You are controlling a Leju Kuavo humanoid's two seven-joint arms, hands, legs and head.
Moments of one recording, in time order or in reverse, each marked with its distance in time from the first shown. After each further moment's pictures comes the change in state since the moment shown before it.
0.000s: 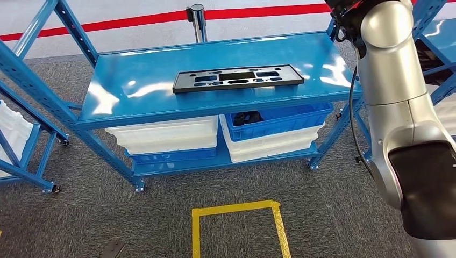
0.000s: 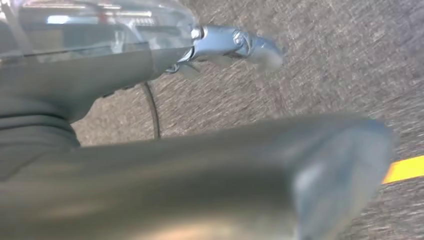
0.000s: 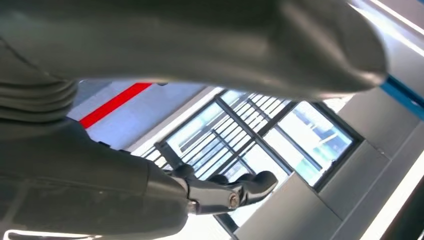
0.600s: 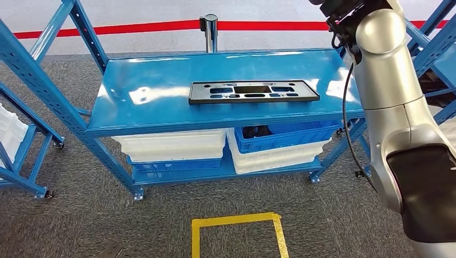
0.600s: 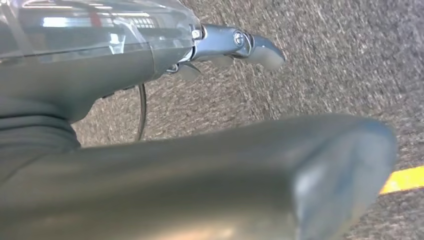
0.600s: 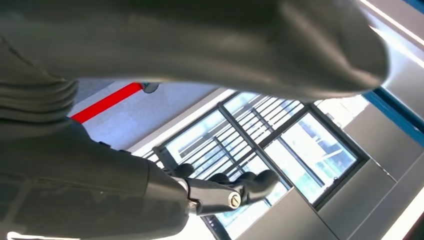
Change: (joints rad) left arm 0.011 0.000 0.002 0.008 -0.005 0.003 0.000; right arm 0.014 -0.010 0.016 0.010 -0.013 -0.003 -0.006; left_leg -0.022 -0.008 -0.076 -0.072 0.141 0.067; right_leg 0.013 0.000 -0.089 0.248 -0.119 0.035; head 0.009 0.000
